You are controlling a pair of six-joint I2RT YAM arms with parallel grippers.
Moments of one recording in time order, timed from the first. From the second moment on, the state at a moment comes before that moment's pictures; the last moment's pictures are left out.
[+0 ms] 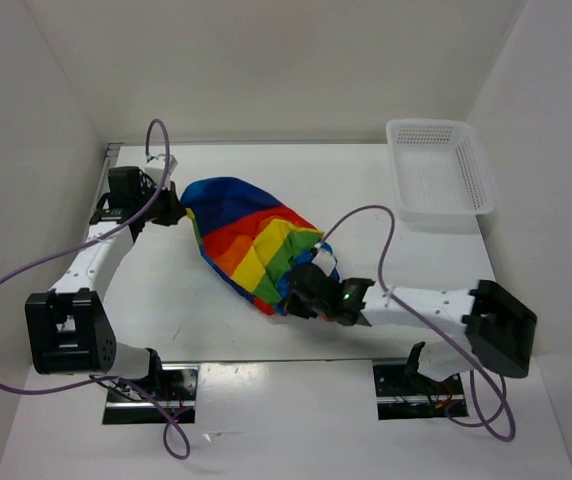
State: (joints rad) left arm 0.07 1.40 1.02 -0.29 0.43 0.07; right arm 1.10 1.40 0.71 -0.19 0.25 1.28
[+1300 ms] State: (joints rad) left arm 0.24 0.98 1.84 -0.41 0.69 0.07; right arm 0.48 1.19 2.21 -0.90 -0.13 0.46
